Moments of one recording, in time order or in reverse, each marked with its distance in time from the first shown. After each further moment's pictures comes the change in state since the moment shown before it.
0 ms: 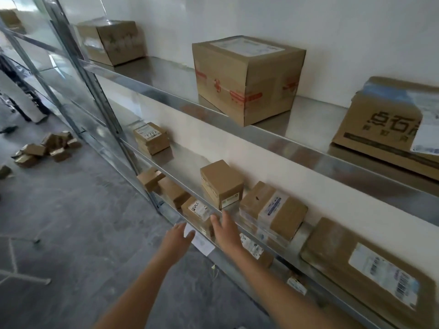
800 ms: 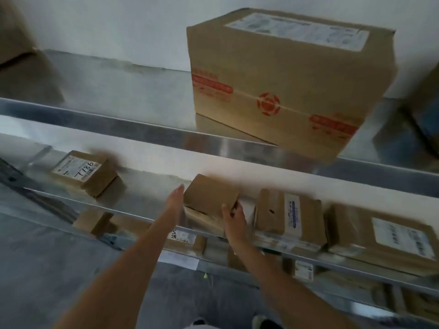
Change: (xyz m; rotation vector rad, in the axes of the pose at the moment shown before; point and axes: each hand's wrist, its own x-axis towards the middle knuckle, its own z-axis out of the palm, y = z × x) left_hand 0.239 0.075 -0.081 -0.668 -0.232 -0.027; right_hand 0.134 -0.036 0.027 0.441 0.591 0.327
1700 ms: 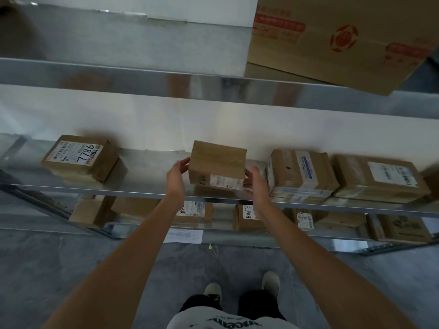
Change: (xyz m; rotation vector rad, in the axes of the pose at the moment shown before) left_hand -0.006 -0.020 -0.066 -0.270 -0.174 0.090; right_hand -0.033 -0.011 0.020 0.275 0.162 0.173
